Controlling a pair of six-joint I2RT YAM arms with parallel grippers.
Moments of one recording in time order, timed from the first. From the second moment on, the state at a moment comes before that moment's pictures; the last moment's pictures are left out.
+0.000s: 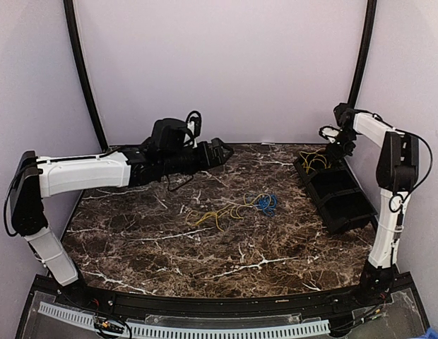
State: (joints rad) left arm -0.83 1.65 1.23 0.06 -0.03 -0.72; right arm -0.02 2.14 1.92 -0.95 0.12 -0.51
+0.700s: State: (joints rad) left arm -0.75 1.59 1.49 0.25 0.16 -1.01; right arm -0.02 2.02 1.79 -0.78 0.09 -0.52
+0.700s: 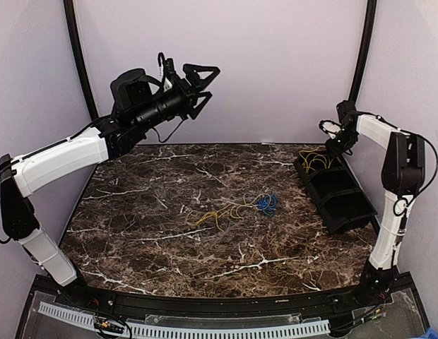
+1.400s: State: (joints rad) left arm -0.74 1.75 1.58 0.52 0.49 -1.32; right arm -0.02 2.08 1.80 -0.66 0.06 -0.53
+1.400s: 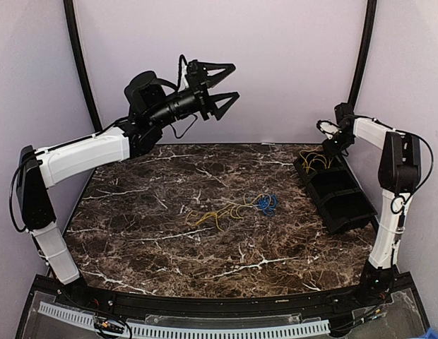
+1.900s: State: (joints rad) left arm -0.74 1.77 1.58 0.58 0.52 -1.34; right arm -0.02 2.08 1.78 -0.65 0.04 -0.52
